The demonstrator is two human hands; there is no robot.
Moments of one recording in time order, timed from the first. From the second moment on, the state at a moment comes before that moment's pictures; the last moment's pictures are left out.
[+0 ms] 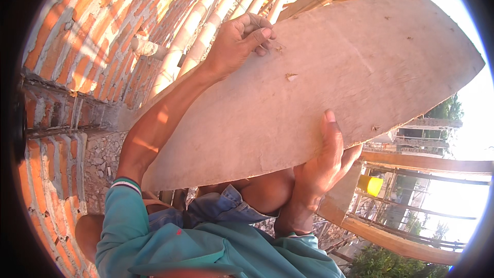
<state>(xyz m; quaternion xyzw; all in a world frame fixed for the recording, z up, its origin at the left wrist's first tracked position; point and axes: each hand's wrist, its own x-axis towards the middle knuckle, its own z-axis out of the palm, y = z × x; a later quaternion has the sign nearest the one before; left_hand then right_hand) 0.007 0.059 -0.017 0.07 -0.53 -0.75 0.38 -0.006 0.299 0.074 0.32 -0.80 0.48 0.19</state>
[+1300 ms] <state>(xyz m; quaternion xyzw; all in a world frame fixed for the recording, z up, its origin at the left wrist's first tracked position) 0.016 0.055 0.010 0.14 -0.71 -0.59 0.37 -0.009 0.305 0.076 0.45 -0.80 0.21 0.34</state>
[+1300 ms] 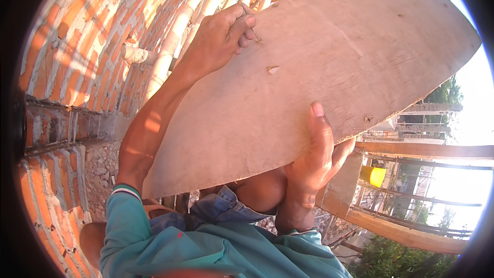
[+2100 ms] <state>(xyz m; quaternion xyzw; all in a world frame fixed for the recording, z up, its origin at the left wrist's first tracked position) 0.031 0.053 0.016 0.21 -0.81 -0.39 0.39 0.002 0.303 0.077 0.46 -0.79 0.22 0.33</state>
